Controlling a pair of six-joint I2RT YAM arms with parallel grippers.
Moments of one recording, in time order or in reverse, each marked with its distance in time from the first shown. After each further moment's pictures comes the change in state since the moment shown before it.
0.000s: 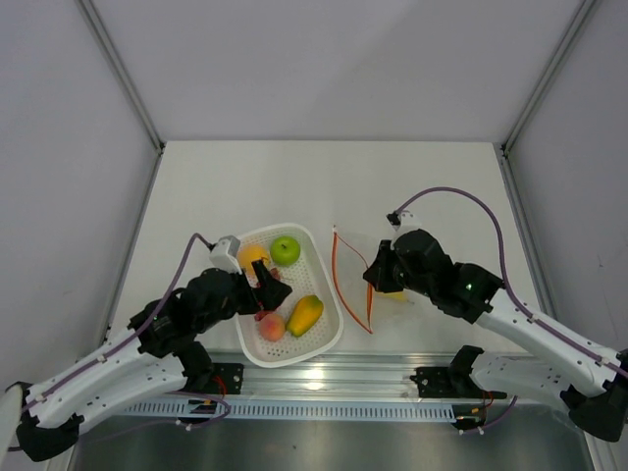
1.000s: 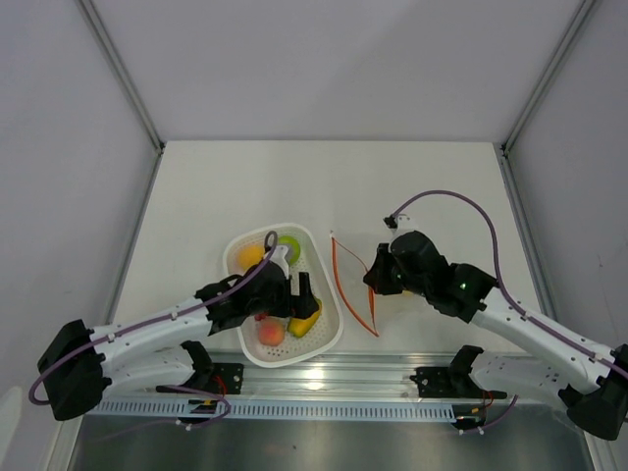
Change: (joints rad) left arm 0.000 0.421 -0.148 0.332 0.183 0.146; right arm -0.013 0.030 -0.034 0.008 -0.008 -0.010
